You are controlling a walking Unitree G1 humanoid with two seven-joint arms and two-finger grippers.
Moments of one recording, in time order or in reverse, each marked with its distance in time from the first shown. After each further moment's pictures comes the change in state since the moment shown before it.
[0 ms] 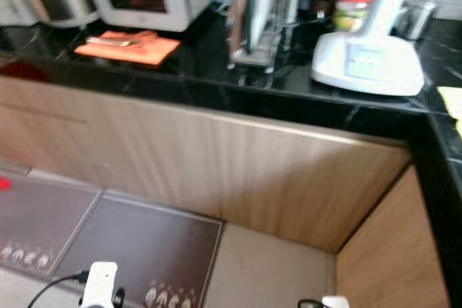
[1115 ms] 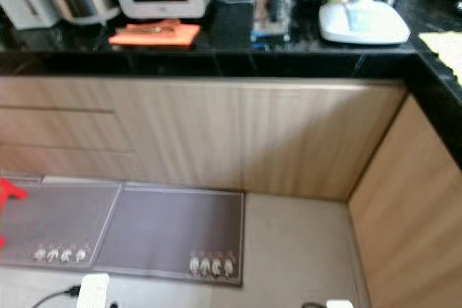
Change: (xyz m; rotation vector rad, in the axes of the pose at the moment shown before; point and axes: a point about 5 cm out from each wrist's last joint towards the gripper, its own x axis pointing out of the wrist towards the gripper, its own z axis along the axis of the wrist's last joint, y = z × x) left arm -0.004 0.006 -0.017 -0.057 0.079 0.029; right arm -0.002 -0.007 -0.008 0.022 0.026 -0.024
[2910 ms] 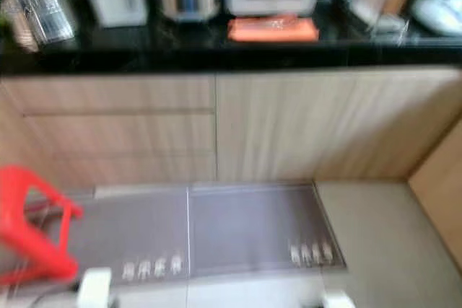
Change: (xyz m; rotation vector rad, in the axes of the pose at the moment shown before) left arm -0.001 0.006 -0.007 0.005 0.034 0.018; right arm 0.003 0.009 0.010 -0.040 -0.027 0.016
